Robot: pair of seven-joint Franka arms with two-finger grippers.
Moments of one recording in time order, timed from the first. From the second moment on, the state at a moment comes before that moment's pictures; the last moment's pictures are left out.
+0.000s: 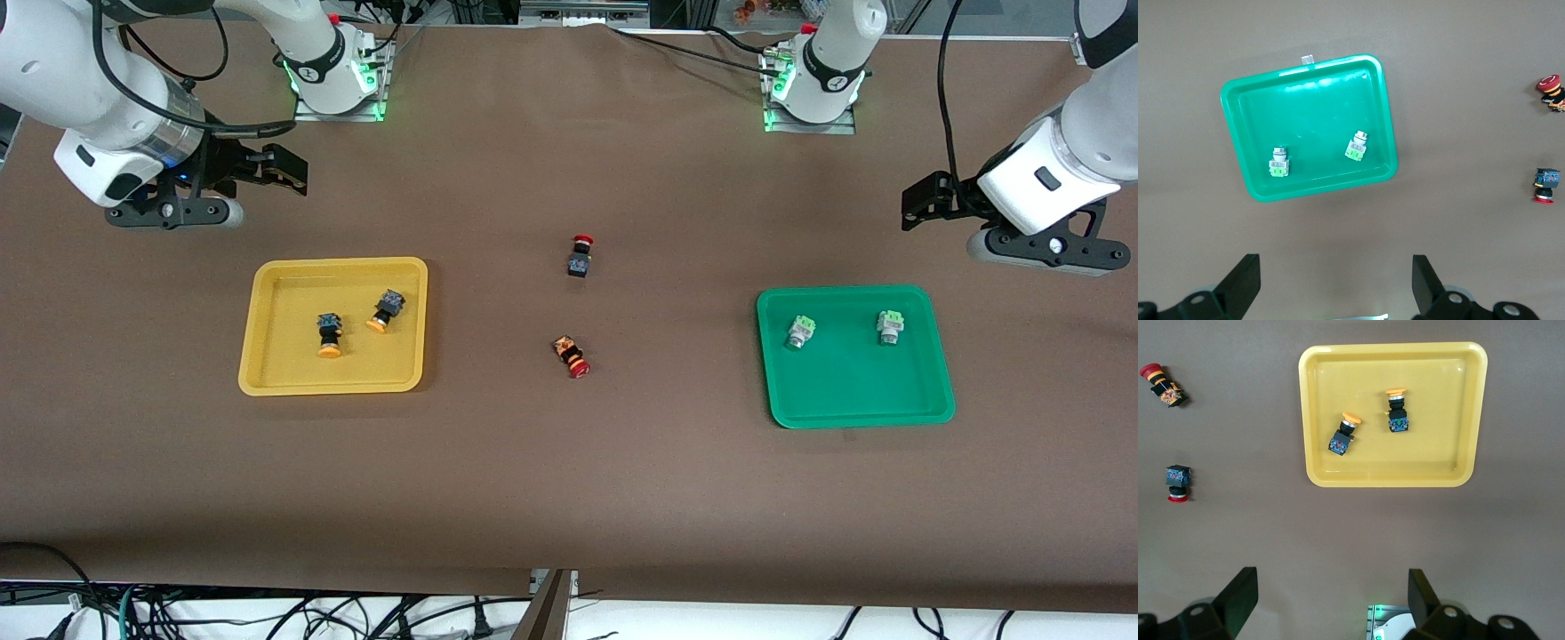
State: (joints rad) left arm -0.05 0.12 -0.08 -1.46 0.00 1.45 0.00; right arm 0.70 0.03 -0.46 -1.64 0.09 1.50 0.23
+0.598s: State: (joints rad) left arm -0.05 0.12 -0.08 -1.46 0.00 1.45 0.00; right arm 0.33 0.04 -0.13 -1.64 0.04 1.54 0.12
